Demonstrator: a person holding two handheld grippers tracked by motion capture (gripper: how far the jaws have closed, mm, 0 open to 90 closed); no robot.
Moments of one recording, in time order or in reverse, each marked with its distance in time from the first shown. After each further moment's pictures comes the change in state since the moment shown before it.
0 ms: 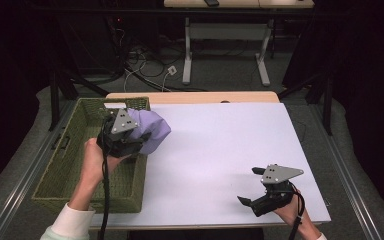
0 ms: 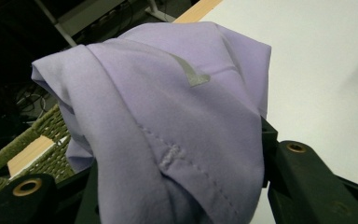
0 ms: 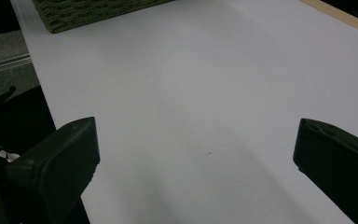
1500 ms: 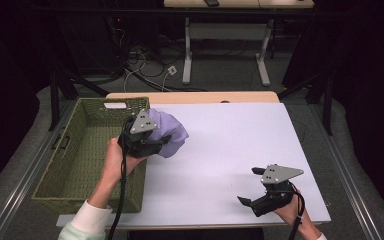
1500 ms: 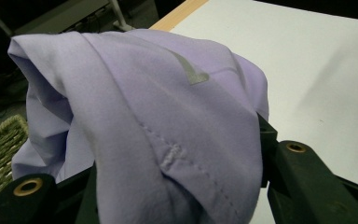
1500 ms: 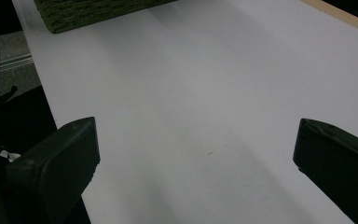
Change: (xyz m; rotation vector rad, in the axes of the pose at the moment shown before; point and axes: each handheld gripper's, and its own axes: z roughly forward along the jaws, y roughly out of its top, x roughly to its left) left arm -0.023 0.014 0.028 -0.053 -0.121 -0.005; right arm 0.000 0.000 0.000 -0.001 0.004 0.000
